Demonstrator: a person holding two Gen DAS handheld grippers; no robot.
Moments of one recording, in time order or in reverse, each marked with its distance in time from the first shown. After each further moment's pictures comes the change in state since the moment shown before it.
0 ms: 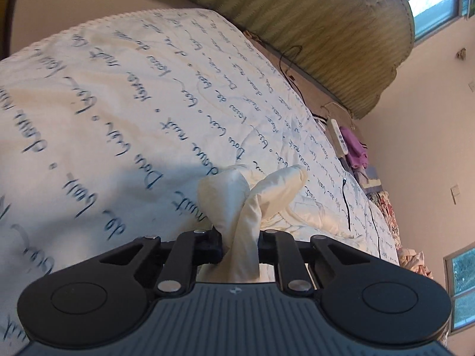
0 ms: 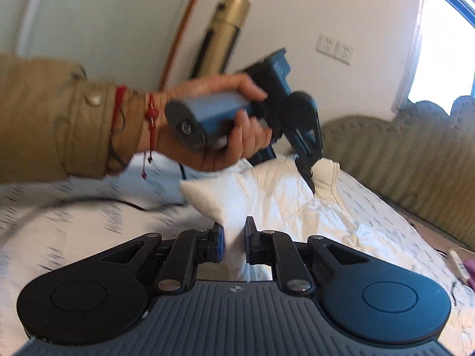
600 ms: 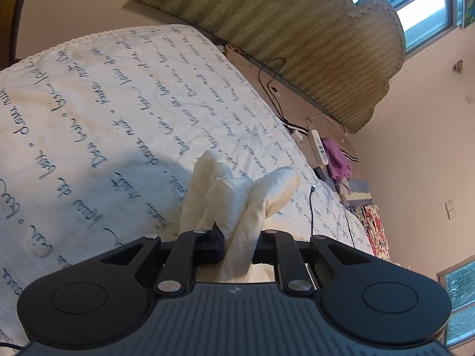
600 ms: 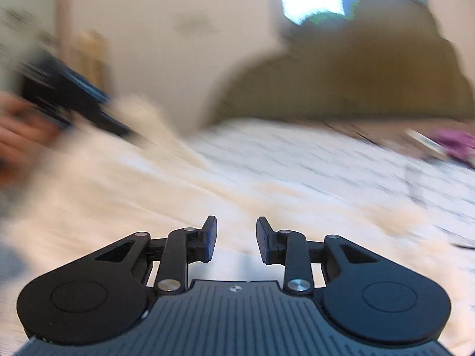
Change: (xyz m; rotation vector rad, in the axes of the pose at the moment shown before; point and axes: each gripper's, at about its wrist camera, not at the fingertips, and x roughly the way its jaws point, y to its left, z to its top) left arm -0.032 -0.110 -0.028 -0.015 -0.049 0.006; right arm -0.025 -0.245 -0.087 0.542 0.198 -0.178
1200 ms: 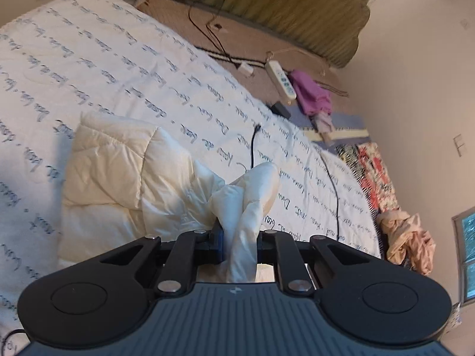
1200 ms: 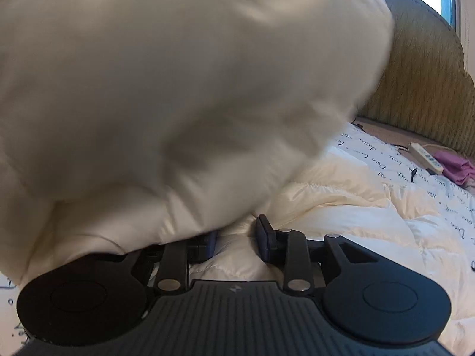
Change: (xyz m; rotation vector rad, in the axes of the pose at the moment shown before) left arm 0.143 -0.200 -0.047 0.167 0.201 0.049; right arm 0.028 0.023 -0.037 -0.230 -0.008 -0.014
